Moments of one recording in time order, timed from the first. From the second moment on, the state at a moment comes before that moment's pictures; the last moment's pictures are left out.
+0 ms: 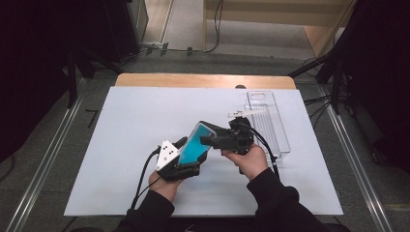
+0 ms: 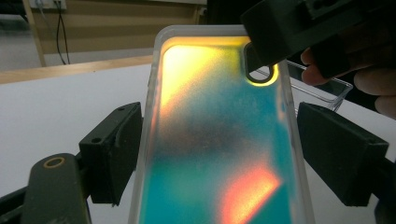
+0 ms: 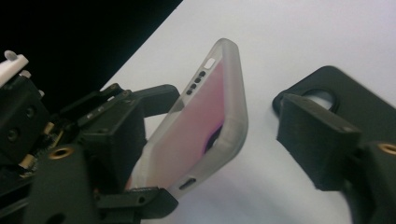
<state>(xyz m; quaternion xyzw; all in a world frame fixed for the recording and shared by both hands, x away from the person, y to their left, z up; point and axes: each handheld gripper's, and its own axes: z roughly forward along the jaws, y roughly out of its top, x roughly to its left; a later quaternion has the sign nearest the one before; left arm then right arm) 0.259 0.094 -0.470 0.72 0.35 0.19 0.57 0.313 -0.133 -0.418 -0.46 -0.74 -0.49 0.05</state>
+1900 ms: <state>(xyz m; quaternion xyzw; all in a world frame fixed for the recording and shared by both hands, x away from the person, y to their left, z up) 0.279 0.102 -0.442 0.81 0.36 0.02 0.46 0.314 -0.149 -0.403 -0.47 -0.76 -0.46 0.04</state>
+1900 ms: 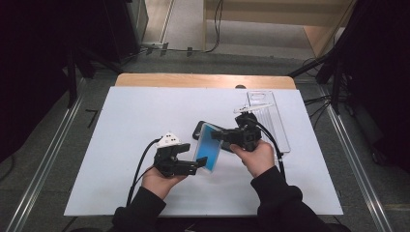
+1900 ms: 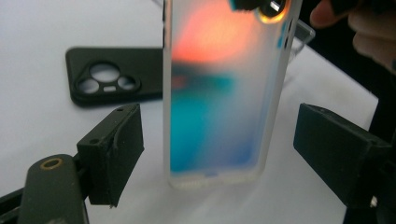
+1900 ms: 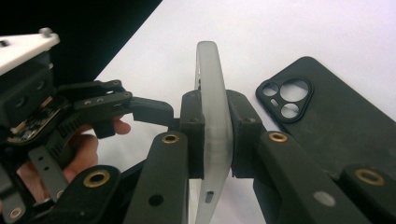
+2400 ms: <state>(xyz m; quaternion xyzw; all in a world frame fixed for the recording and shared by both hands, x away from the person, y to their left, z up) 0.285 0.113 -0.427 0.84 0.31 0.02 0.45 0.310 -0.156 -0.403 -0.39 -0.80 -0.45 0.01</state>
